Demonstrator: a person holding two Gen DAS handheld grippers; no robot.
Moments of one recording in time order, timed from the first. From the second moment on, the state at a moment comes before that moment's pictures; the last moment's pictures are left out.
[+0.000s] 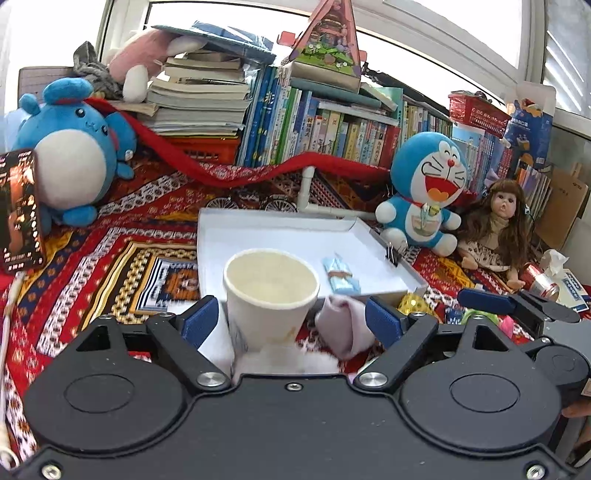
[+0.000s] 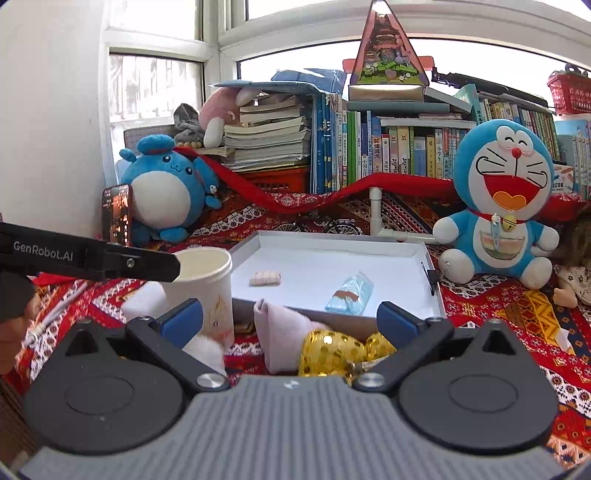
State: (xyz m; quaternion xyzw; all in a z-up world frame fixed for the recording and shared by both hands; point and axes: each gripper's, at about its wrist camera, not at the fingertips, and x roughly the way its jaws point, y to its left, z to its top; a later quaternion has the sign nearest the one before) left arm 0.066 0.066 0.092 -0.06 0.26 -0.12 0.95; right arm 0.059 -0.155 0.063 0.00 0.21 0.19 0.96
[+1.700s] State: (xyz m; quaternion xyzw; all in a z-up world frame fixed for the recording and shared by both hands) left arm -0.019 0.088 0.019 -0.03 0.27 -0.03 0.96; right arm 0.008 -0.127 0.027 -0.05 0.18 0.21 0.96
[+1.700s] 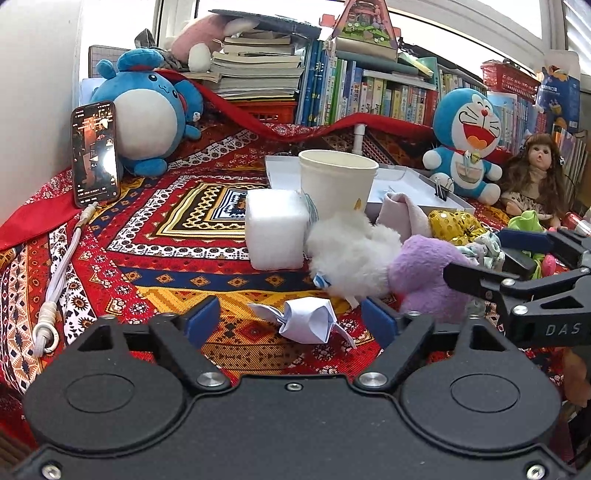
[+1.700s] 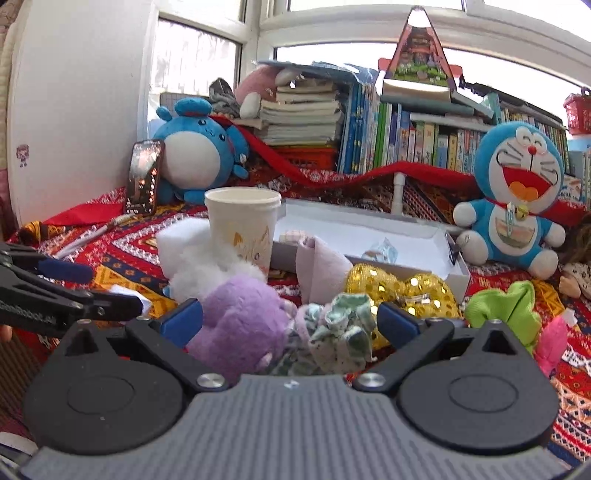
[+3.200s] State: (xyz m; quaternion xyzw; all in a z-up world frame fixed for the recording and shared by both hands) left arm -0.003 0.080 0.007 -0.03 0.29 -0.04 0.96; right arm -0.015 -0.068 -0.005 -0.27 0.13 0.21 0.93
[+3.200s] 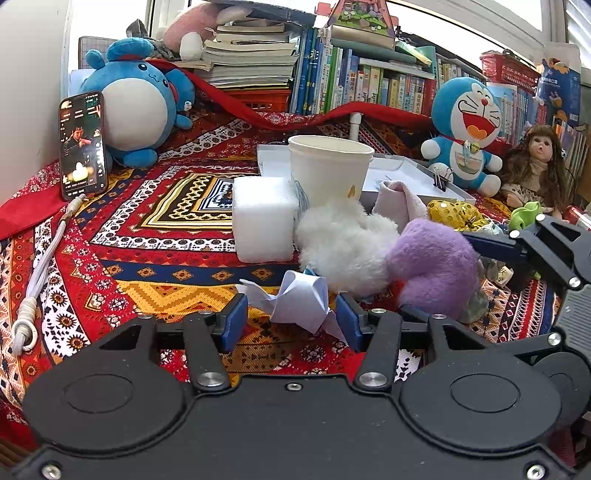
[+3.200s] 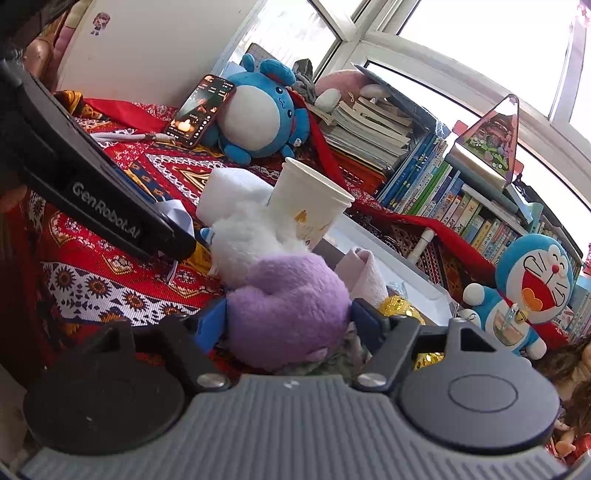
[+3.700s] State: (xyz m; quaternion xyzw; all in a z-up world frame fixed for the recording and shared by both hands) left arm 0.010 0.068 -0.001 -0.02 0.29 -0.04 0.96; right arm -0.012 -0.086 0.021 -0.22 0.11 0.19 0.95
